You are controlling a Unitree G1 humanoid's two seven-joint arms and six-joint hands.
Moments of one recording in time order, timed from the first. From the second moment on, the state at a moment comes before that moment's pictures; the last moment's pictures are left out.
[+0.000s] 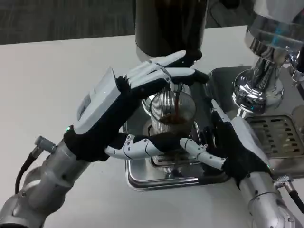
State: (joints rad) left arm -0.36 0.35 -0.10 0.62 0.40 -1.32 0.03; right arm 0.00 -0.12 0.26 -0.10 -0.52 0.27 -0.01
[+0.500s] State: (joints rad) left arm -0.35 0.35 -0.10 0.61 0.40 -1.30 0.03; right arm -0.01 -0.12 0.26 -0.08 -0.50 0.27 -0.01
